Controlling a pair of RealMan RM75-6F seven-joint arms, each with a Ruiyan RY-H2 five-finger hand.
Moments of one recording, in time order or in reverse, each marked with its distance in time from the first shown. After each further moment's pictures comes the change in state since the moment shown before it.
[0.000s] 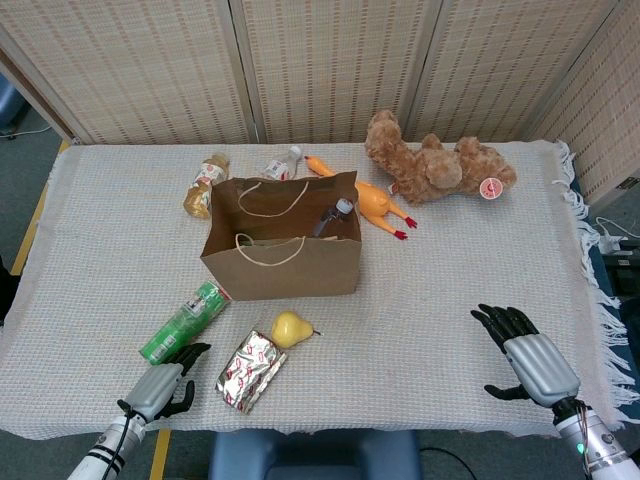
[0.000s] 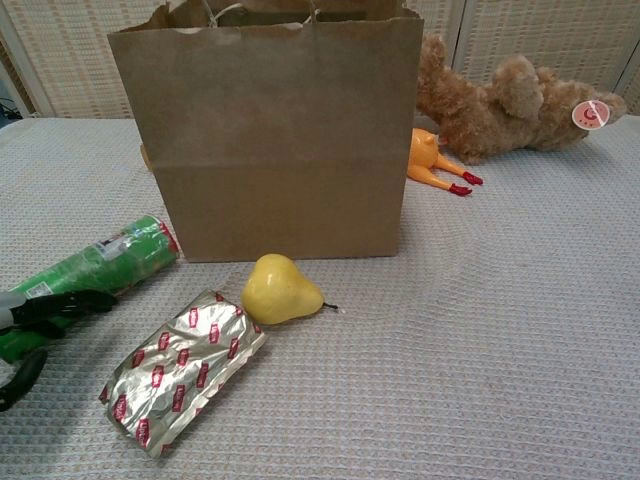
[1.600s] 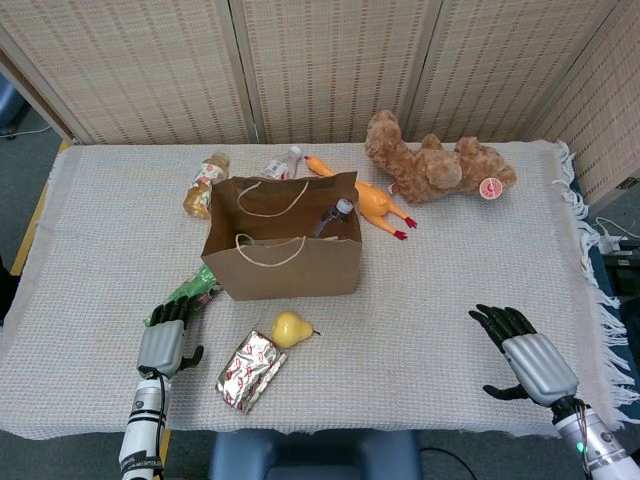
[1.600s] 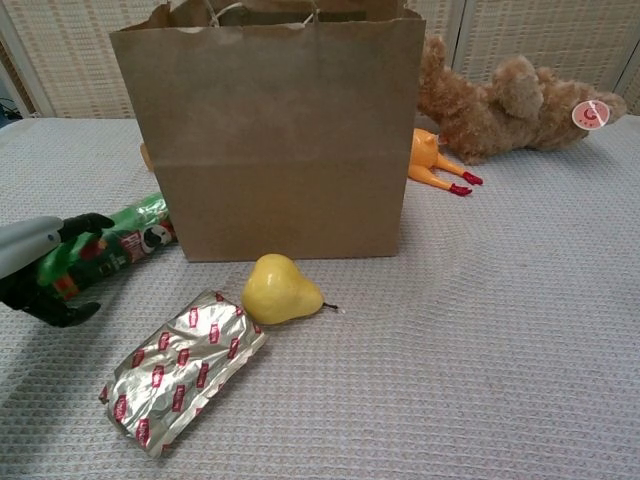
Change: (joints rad) left arm -0.070 -0.342 -0.246 0.056 -0.390 0.357 0.571; right arm 0.010 0.005 0.000 0.007 -0.005 -0.017 0.025
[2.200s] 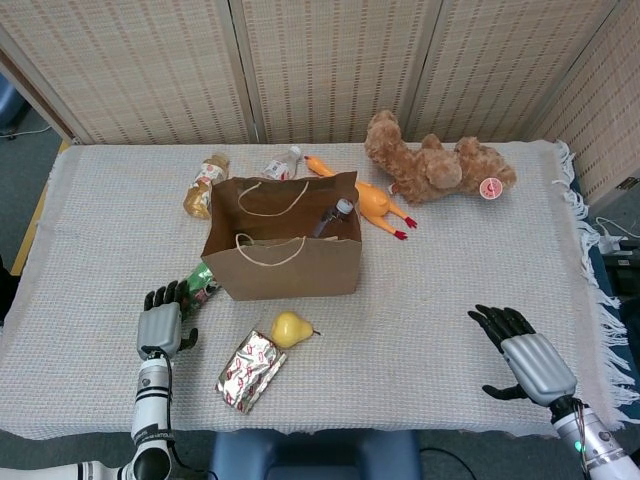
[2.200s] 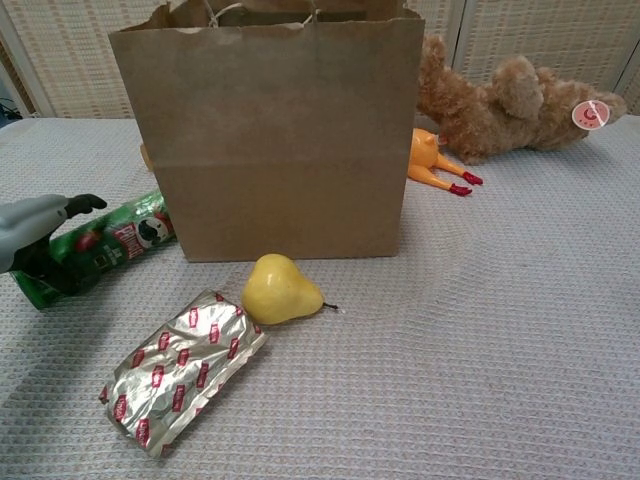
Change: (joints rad) left arm -0.093 -0.052 -0.108 0.081 -0.175 0.030 0.114; right arm 0.004 -0.005 0.002 -0.005 0.012 -0.008 -0.018
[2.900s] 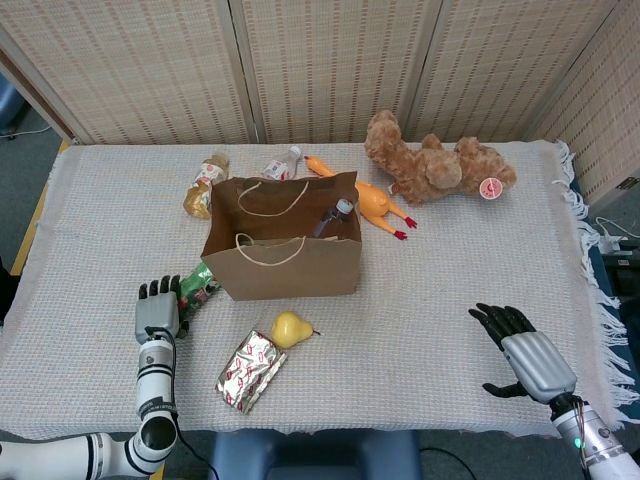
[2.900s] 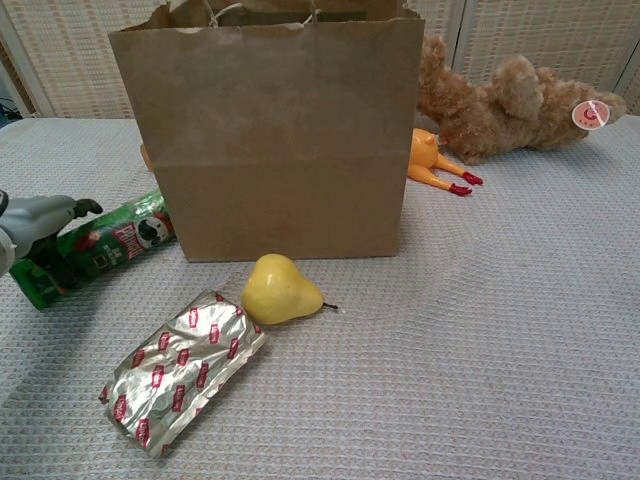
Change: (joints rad) left arm -0.121 0.009 -0.046 0.126 -0.225 -0.063 0.147; right arm 0.008 -0.001 0.006 0.005 0.019 -0.013 0.005
